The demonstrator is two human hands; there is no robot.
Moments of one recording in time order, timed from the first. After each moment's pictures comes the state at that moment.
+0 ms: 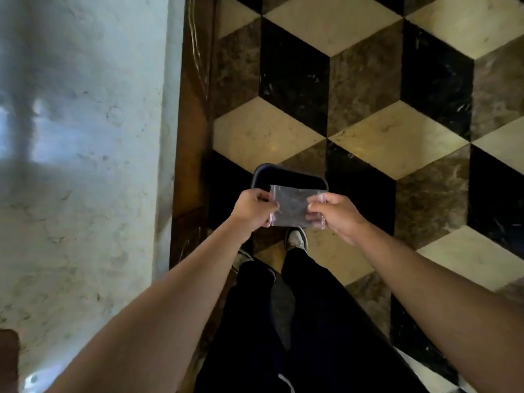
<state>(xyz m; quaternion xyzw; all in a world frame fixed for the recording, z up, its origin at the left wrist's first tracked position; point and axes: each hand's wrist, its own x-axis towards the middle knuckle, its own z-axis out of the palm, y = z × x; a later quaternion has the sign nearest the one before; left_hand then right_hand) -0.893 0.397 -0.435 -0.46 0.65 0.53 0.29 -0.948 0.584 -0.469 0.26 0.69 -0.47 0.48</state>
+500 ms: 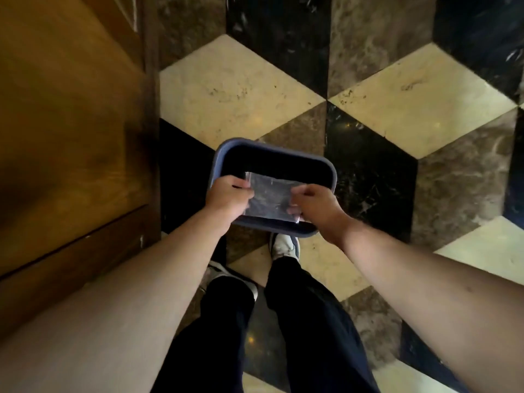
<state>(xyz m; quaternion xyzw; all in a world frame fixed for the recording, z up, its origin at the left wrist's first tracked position) -0.923 0.409 -0.728 -0.51 0.64 0.50 0.29 -0.961 0.582 -0.729 0.26 0.72 -0.44 0.47</state>
